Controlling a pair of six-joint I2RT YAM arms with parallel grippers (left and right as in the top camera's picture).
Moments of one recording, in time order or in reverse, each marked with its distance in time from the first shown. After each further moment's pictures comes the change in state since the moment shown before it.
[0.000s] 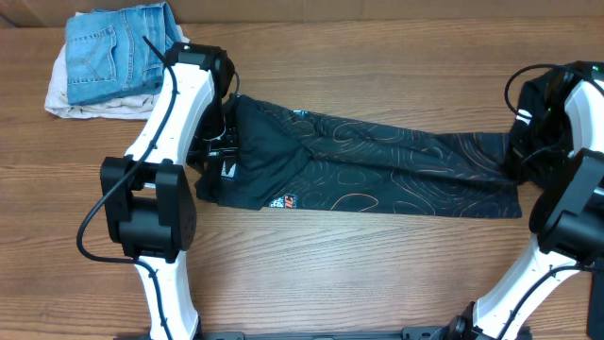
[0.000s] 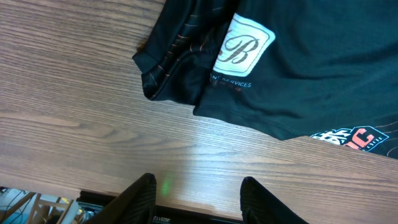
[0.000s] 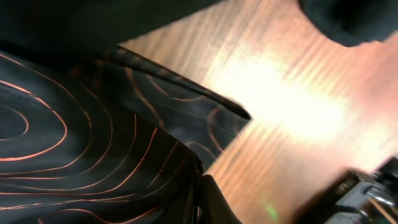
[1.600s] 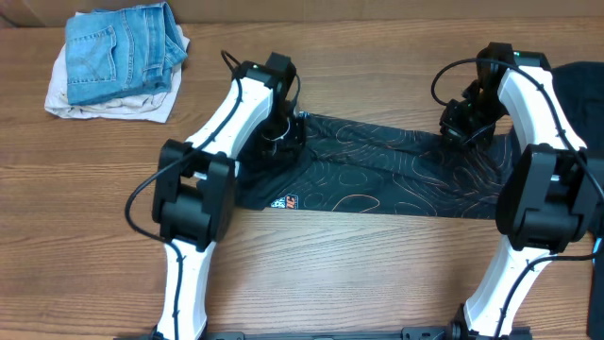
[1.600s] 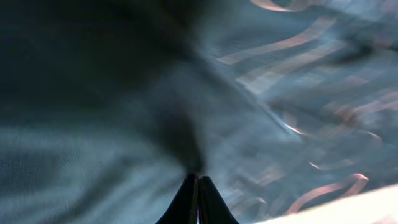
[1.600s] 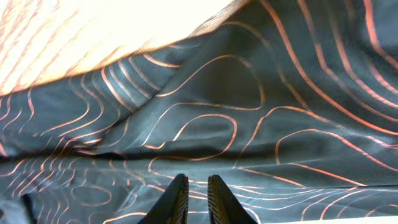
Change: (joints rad) left arm -0.194 0.166 -0.001 0.426 0.338 -0.009; right arm 0.276 0.000 -0.004 0.207 -0.349 -0.335
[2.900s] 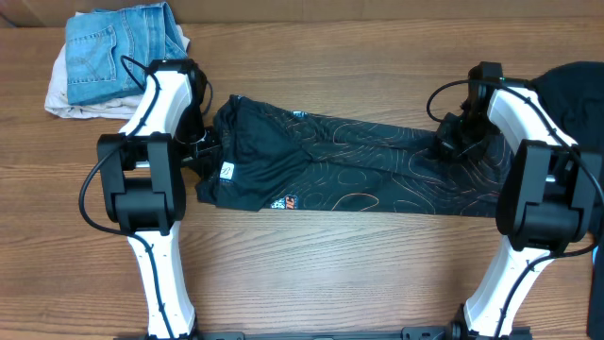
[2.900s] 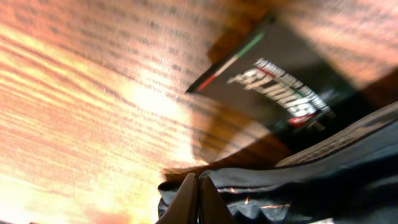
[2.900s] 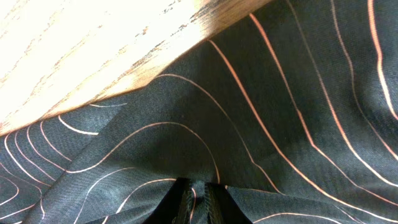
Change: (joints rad) left arm 0.340 0.031 -0.010 -0.236 -0.332 -0.119; right arm -0.001 0.000 -0.219 0.313 0.097 0.049
